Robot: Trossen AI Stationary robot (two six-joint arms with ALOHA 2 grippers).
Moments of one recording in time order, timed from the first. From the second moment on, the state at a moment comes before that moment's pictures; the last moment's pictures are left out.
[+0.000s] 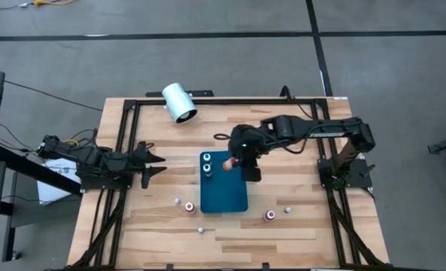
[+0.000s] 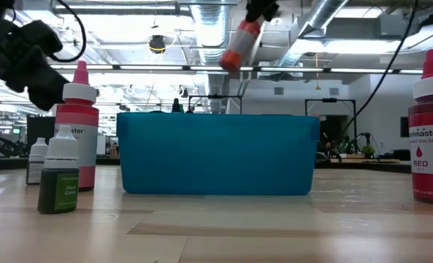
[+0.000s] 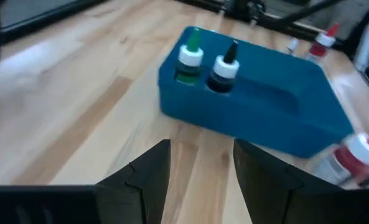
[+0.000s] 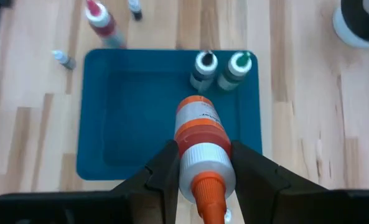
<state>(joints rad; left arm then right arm) -0.28 0.09 0.17 -0.45 -0.41 -0.40 0.06 1.75 1.82 -1.14 0.01 -0.06</state>
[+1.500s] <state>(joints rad) -0.28 0.00 0.17 -0.46 -0.33 -0.29 -0.05 2.32 2.29 -1.35 0.00 -0.06</state>
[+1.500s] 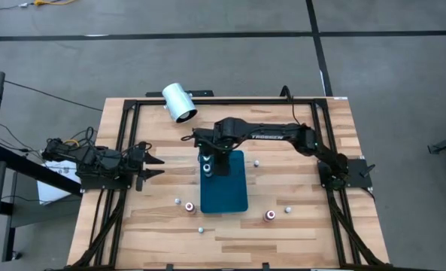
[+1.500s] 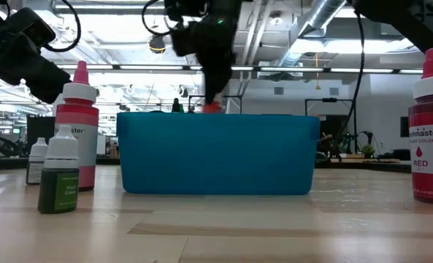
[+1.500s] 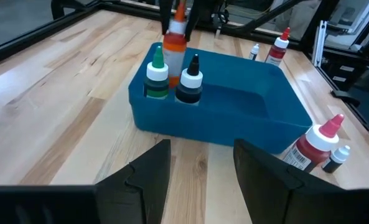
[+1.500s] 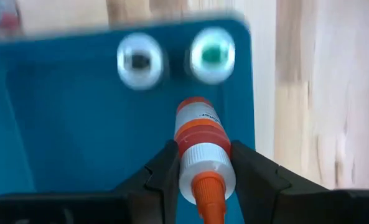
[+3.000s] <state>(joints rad) -0.28 0.00 0.17 -0.47 -0.33 -0.30 -0.10 2.39 2.29 -1.29 0.03 -0.09</state>
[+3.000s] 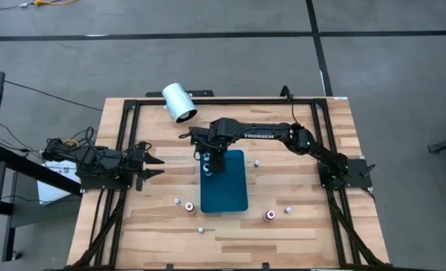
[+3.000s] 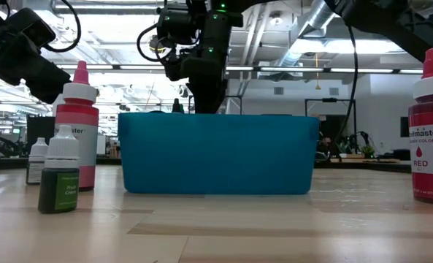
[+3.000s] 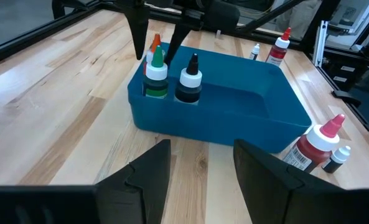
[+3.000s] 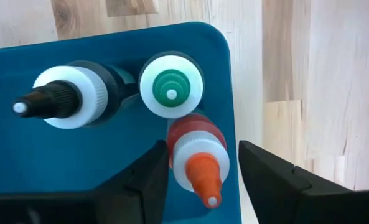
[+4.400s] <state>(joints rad) -0.28 0.00 0.17 -0.46 -0.33 -0.30 -0.04 2.20 2.34 -1.57 0.00 -0.04</state>
